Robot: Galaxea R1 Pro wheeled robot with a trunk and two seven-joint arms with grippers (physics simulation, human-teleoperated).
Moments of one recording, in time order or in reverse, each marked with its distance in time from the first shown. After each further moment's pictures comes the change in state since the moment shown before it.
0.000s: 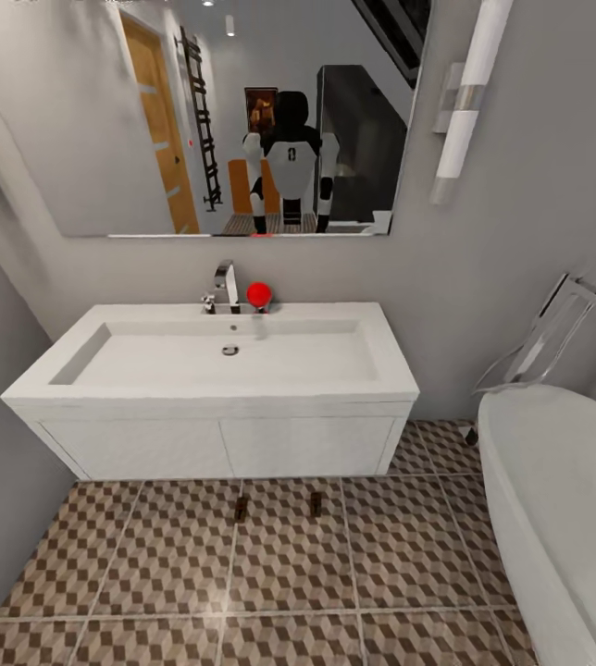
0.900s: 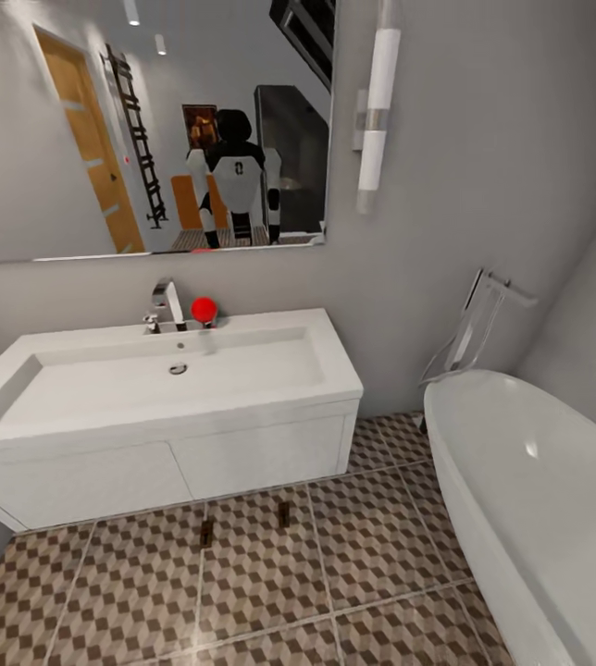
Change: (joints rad) left arm 0.000 0.010 -0.001 0.003 -0.004 0.002 0.002; right arm 0.006 -0.001 -0.001 -0.001 -0.002 -0.027 0.041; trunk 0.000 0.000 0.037
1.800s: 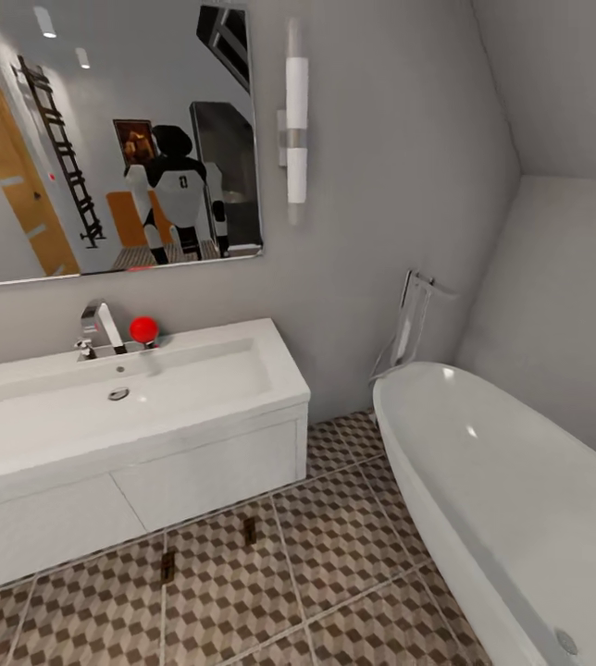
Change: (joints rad) left arm 0.000 0.033 0.000 0.001 0.000 0.000 0.000; right arm 0.000 -0.001 -0.001 0.000 0.000 -0.001 0.004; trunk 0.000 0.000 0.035
